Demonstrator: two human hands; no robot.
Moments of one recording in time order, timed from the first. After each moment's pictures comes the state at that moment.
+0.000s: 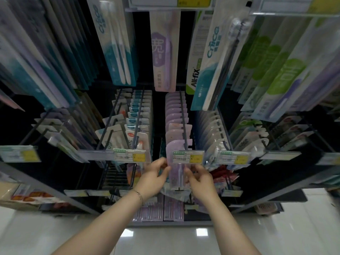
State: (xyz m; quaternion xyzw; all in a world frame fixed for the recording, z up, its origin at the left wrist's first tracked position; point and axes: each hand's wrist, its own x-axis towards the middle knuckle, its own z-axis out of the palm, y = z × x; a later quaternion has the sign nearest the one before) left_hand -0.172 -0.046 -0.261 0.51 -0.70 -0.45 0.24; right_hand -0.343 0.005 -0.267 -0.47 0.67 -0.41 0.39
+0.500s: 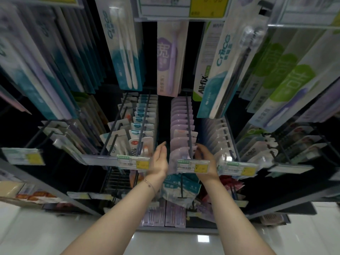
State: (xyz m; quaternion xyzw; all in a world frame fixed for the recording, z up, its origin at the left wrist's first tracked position) left_hand -0.208 -0.088 -0.247 0.59 -0.44 -0.53 0.41; right_hand -0.349 -0.066 -0.239 -0.40 0.63 -0.51 0.42
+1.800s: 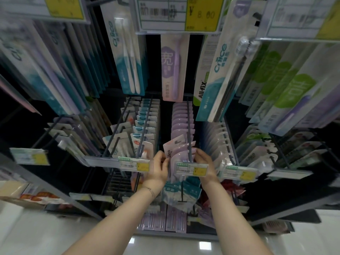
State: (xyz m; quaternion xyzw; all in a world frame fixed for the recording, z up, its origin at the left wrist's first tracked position) left_hand -0.193 -0.078 -0.258 0.61 -0.63 -0.34 0.35; right_hand -0.343 -0.070 -0.228 -0.33 0.57 -0.53 0.54
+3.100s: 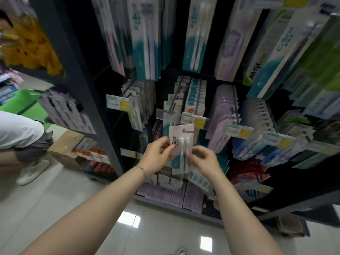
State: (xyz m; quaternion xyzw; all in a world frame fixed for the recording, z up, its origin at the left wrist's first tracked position) left_hand -0.042 0.034 -0.227 0.55 -0.63 -0.39 0.38; right_hand -0.225 0.034 -0.233 -0.54 0.57 -0.39 0.48
